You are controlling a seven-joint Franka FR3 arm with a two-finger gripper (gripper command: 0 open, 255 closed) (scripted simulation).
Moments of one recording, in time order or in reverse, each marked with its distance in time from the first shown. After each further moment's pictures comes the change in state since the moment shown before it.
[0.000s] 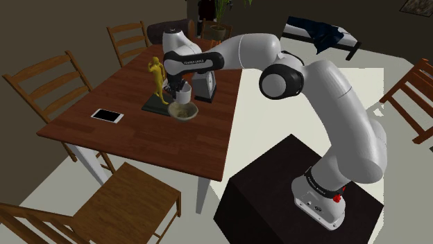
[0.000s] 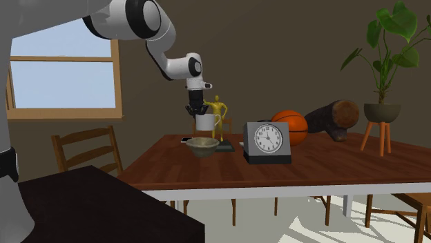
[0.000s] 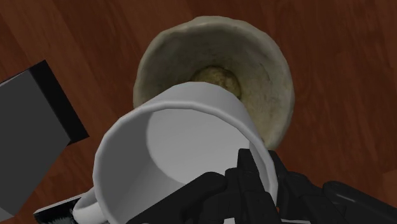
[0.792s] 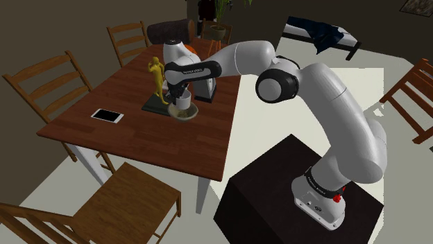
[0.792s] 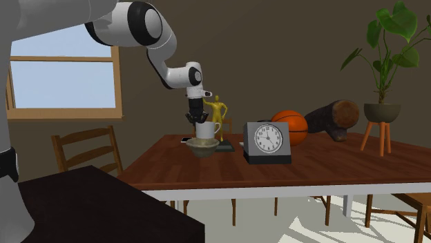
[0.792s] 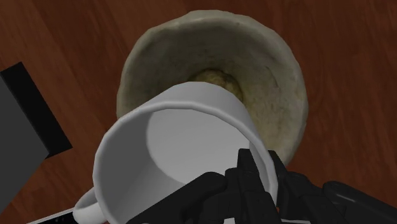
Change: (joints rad) arm 0.002 0.056 -0.004 -0.010 -0.004 0.067 0.006
